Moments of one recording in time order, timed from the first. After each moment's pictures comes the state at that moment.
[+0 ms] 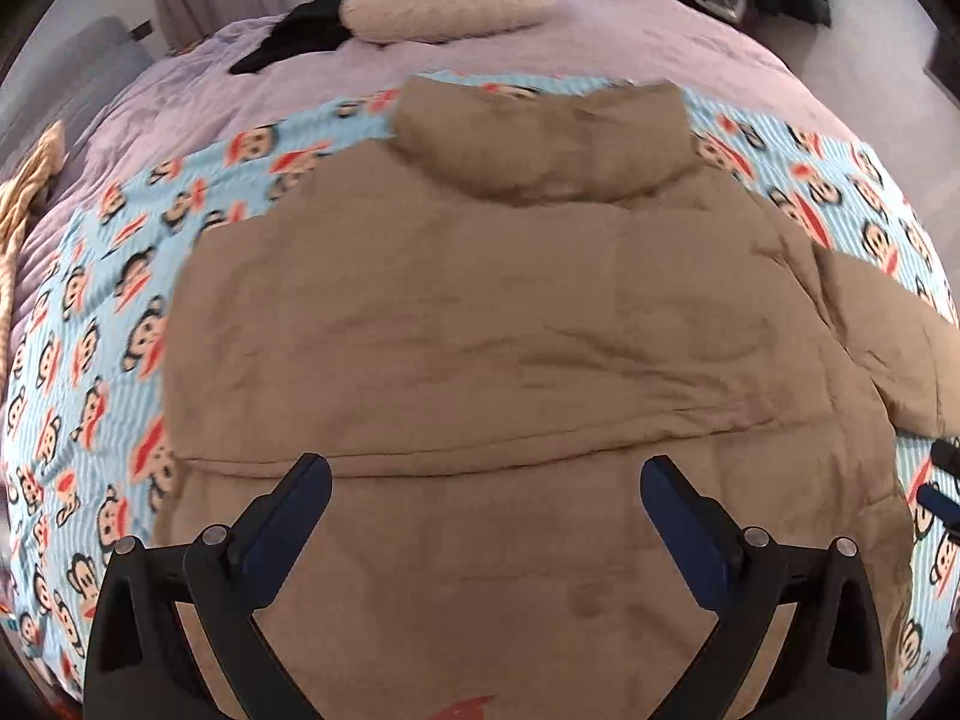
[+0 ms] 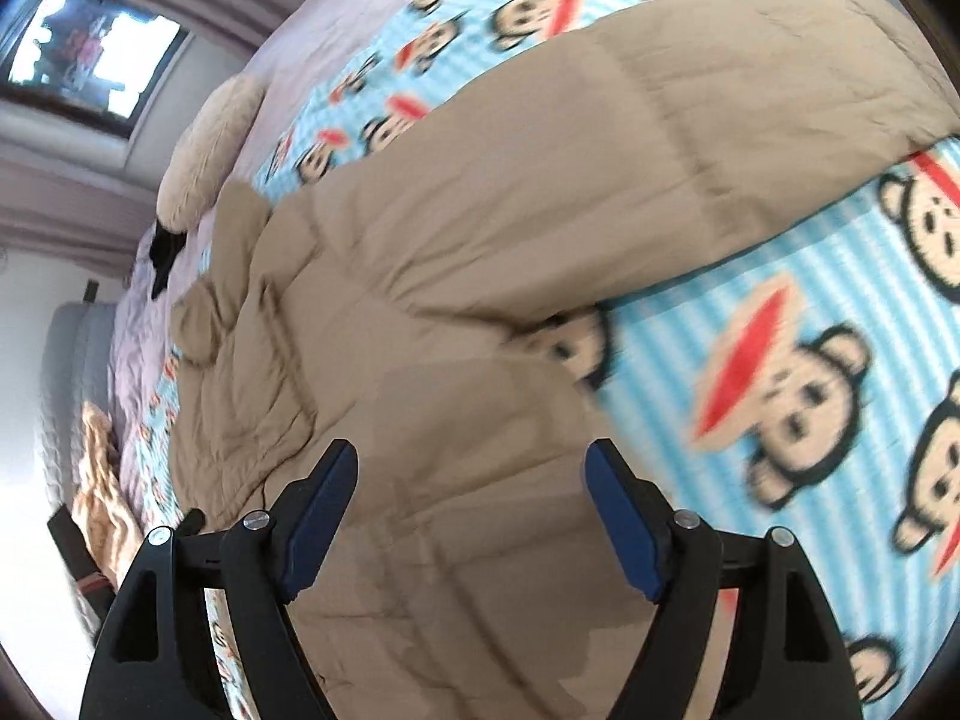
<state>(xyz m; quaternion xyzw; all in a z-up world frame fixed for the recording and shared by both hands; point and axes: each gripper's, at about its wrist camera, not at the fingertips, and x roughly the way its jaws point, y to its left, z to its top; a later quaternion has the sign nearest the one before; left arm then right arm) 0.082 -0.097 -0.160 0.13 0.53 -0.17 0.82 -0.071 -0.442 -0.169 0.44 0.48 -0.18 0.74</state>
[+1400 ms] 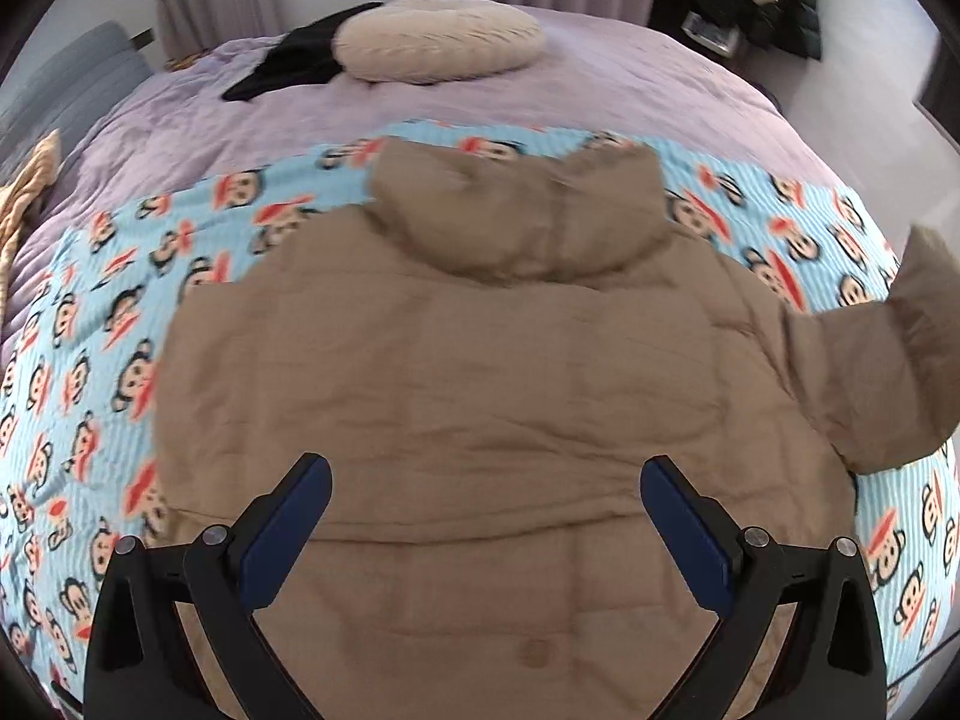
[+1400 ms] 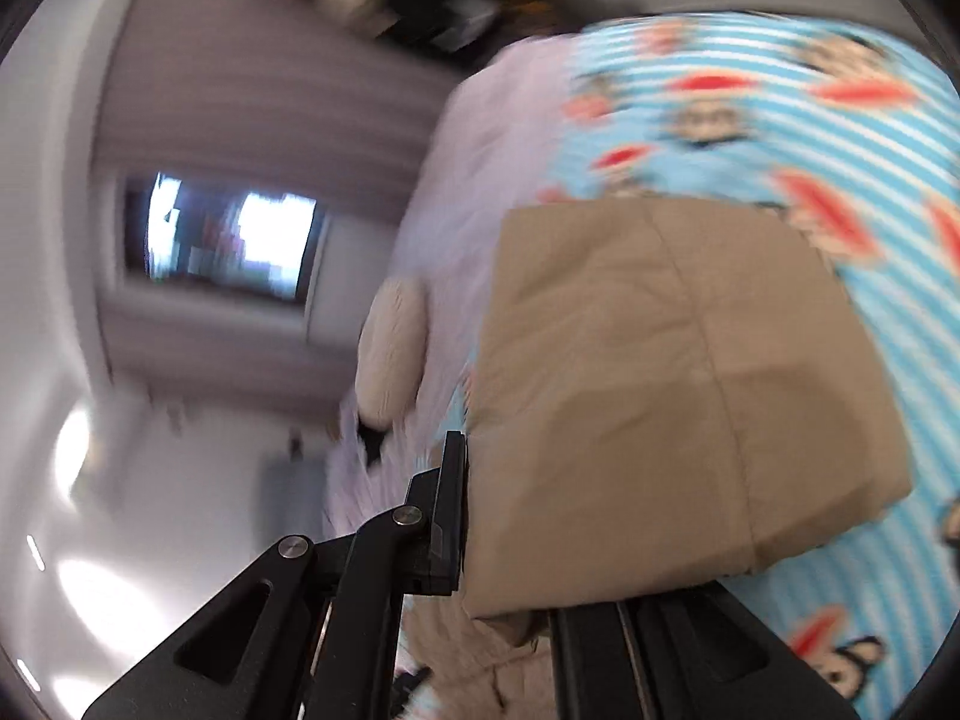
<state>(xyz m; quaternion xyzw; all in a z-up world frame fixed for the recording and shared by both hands) 0.106 -0.088 -0.128 0.09 0.50 -0.18 0.84 0.015 -0.557 -0.101 0.55 0.25 -0.05 0.79</state>
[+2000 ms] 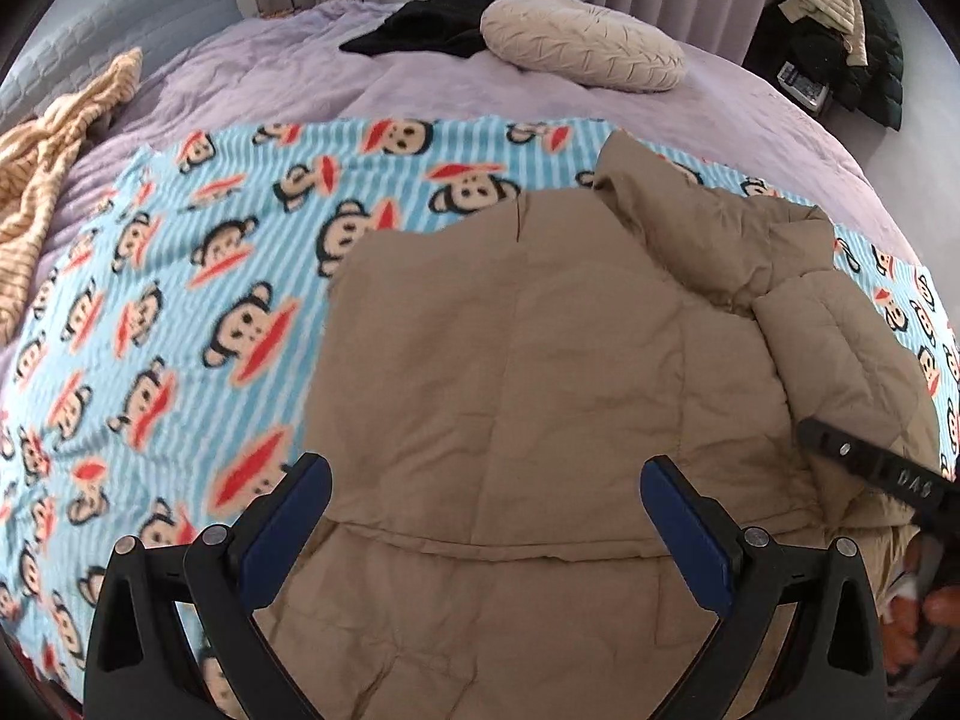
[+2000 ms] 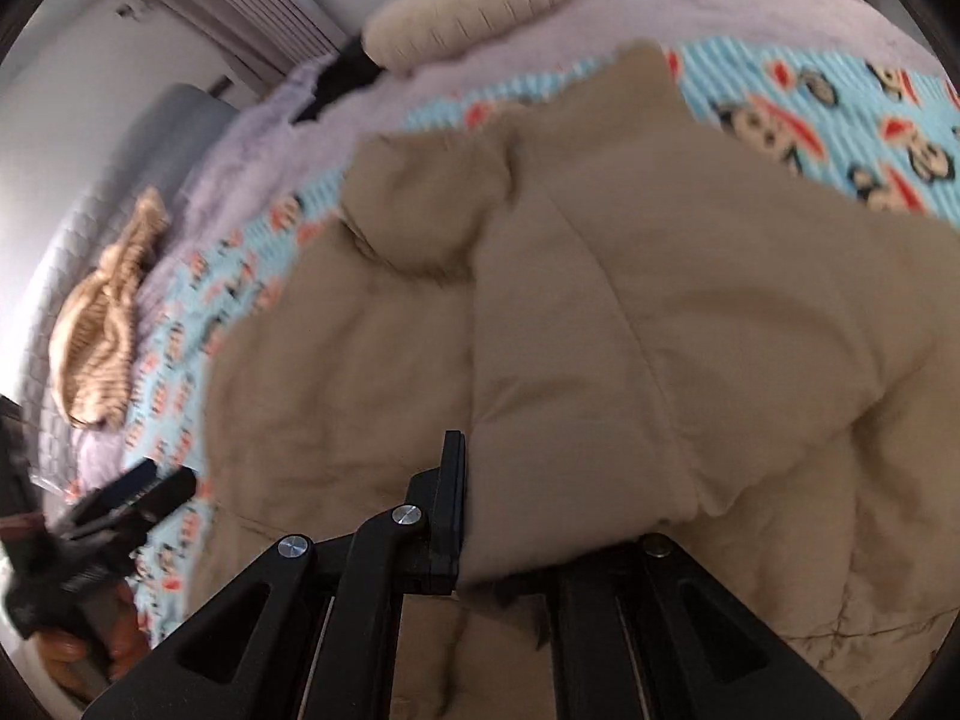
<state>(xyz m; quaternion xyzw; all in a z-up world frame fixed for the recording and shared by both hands) 0.155 0.032 -0.163 0.03 0.51 -0.11 0.85 0.170 -0.267 -0.198 0.24 0.52 0.02 0.82</state>
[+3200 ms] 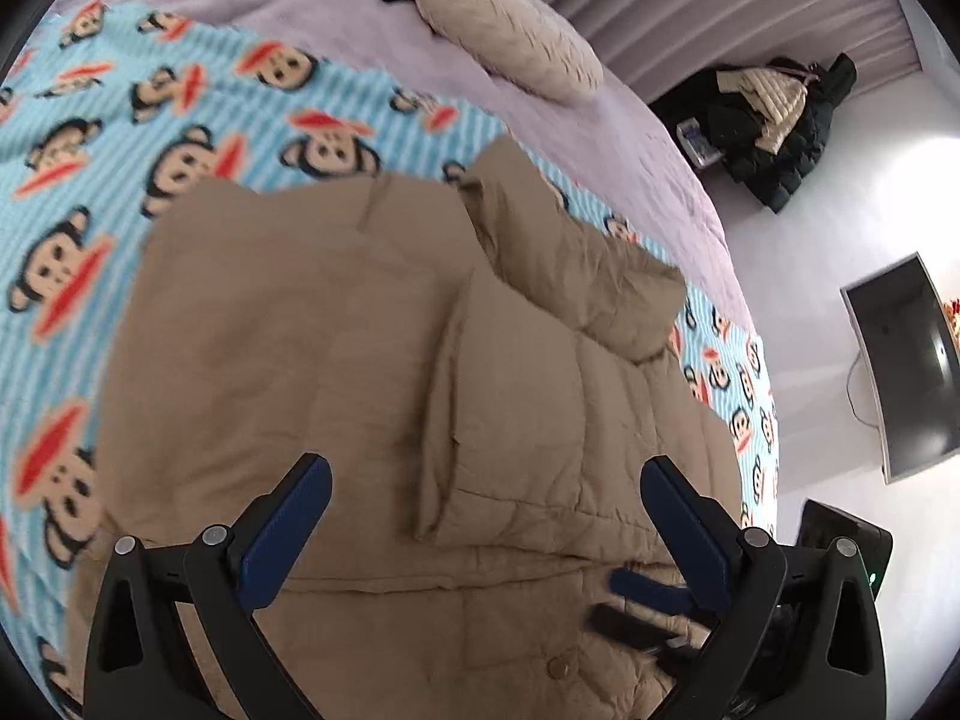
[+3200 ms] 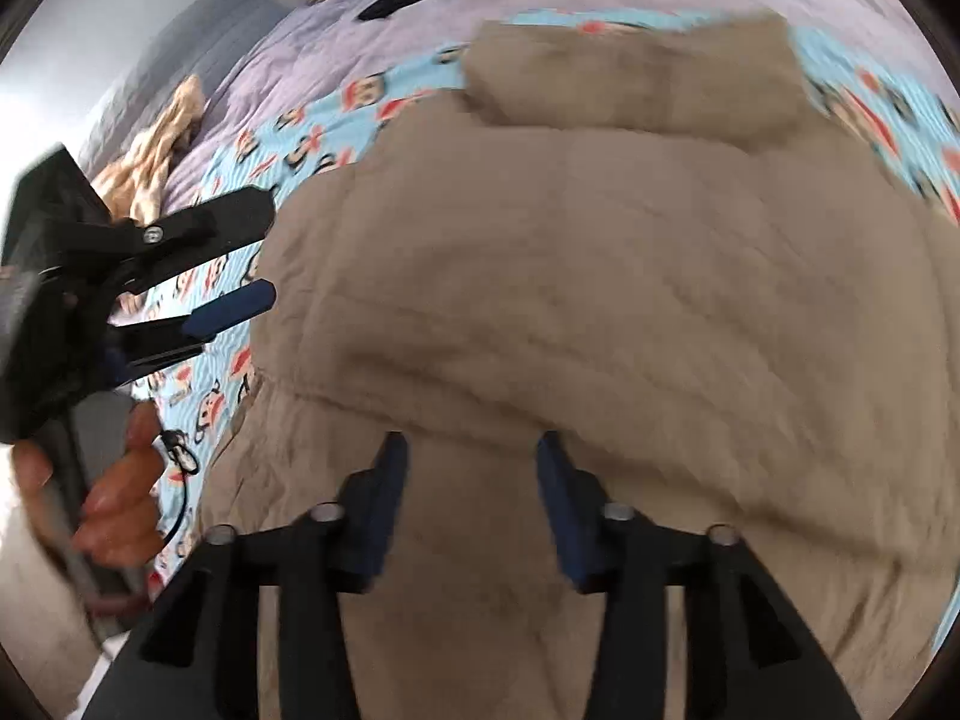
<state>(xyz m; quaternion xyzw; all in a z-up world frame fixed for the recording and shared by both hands) 0.190 0.028 -0.168 -0.17 0.56 -0.29 0.76 0.124 -0.217 -0.172 0.20 0.59 0.08 0.78</state>
